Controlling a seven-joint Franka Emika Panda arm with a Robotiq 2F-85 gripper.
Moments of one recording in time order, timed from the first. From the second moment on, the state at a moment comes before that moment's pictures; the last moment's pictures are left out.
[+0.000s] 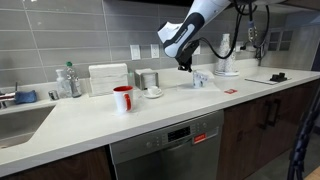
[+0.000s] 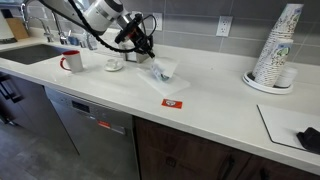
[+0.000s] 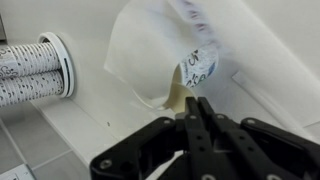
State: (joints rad) arm 0.11 0.68 -0.13 -1.31 -0.72 2.07 0.13
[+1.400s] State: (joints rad) arm 0.14 0.67 -0.13 -1.29 -0.80 2.07 0.15
